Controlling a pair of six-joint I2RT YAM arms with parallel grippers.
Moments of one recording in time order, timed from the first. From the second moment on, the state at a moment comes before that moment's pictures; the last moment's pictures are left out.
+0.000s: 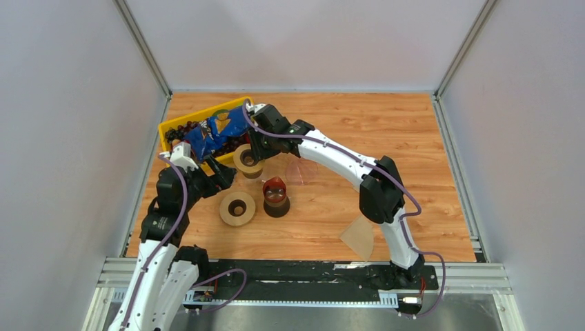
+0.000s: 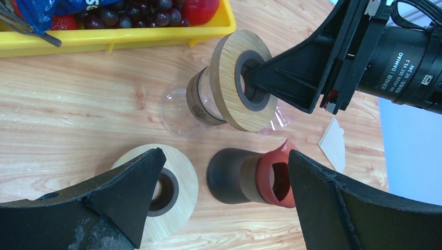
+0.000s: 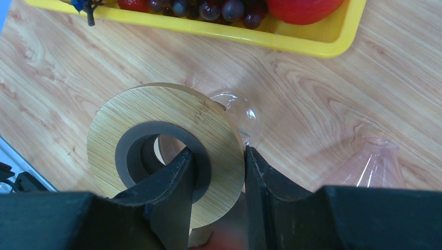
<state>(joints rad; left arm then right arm) -0.13 0.56 0.63 -0.46 0.15 -0.60 0.87 2.13 1.99 -0.62 -0.02 0.36</state>
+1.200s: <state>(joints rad) -0.13 0.56 0.61 -0.48 0.14 -0.60 0.88 1.82 1.74 -0.48 0.09 0.09</state>
